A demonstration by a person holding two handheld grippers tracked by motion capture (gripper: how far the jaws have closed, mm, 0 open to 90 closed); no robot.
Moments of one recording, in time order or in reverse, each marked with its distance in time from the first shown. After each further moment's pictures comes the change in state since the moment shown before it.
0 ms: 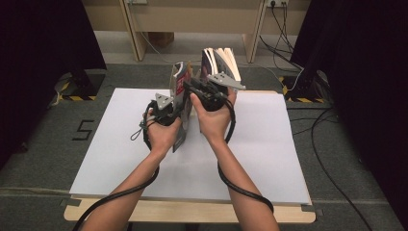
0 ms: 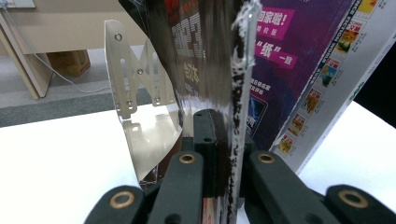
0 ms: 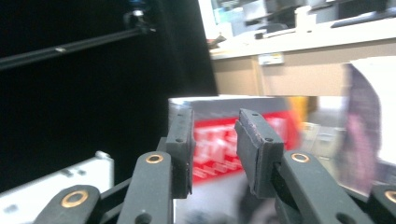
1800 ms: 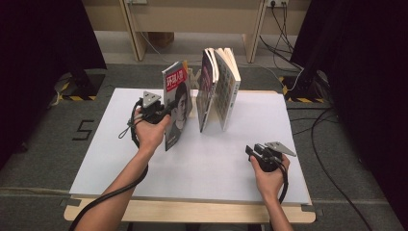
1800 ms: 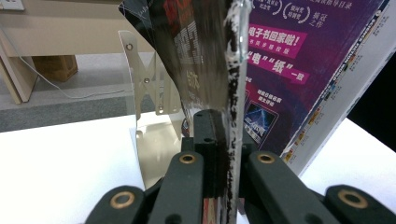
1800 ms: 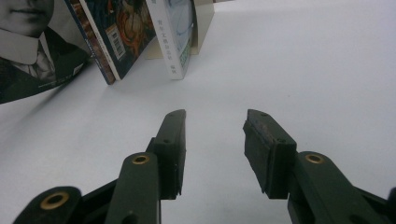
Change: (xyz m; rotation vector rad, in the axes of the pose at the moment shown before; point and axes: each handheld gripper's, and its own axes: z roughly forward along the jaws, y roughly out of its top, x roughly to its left) left arm 0.030 0.004 -0.009 -0.043 -0.057 -0.039; right arm -0.130 -0.174 -0.140 0.294 -0.362 0.103
